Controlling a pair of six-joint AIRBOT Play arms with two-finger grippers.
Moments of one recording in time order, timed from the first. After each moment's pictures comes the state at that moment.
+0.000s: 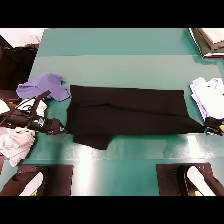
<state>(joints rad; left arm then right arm) 0.09 -0.84 0.71 0.86 -1.51 -1.34 -0.62 -0.88 0.81 -1.36 1.52 1.28</state>
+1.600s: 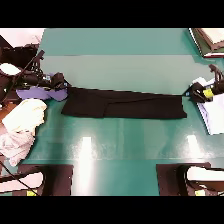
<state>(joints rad) 0.09 -1.38 1.19 0.76 -1.10 -1.25 -0.49 -1.48 1.22 -1.05 1.39 1.31</state>
